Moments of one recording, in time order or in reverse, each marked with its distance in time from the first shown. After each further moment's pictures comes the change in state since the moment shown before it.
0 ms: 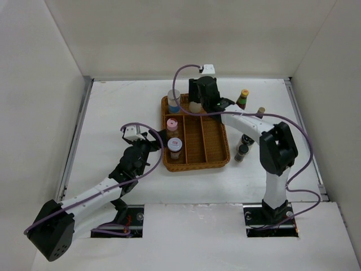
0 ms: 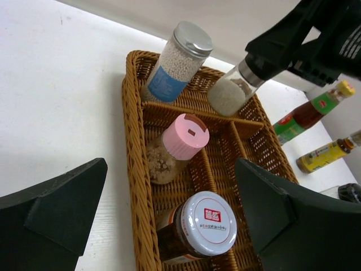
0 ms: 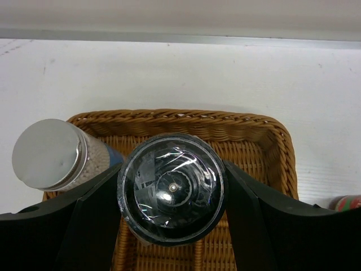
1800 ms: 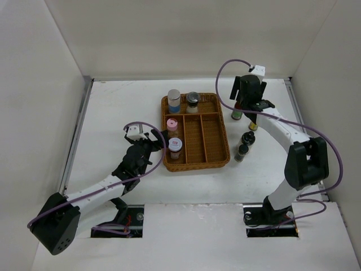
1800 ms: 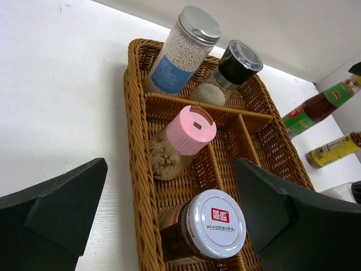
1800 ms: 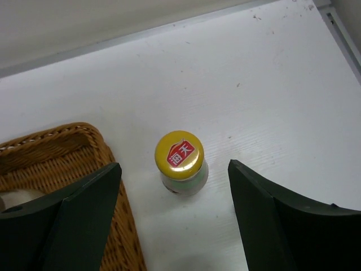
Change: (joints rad) left arm 0.000 0.089 0.000 0.048 0.005 -0.002; right arm -0.303 -0.297 -0.274 -0.094 0.085 0.033
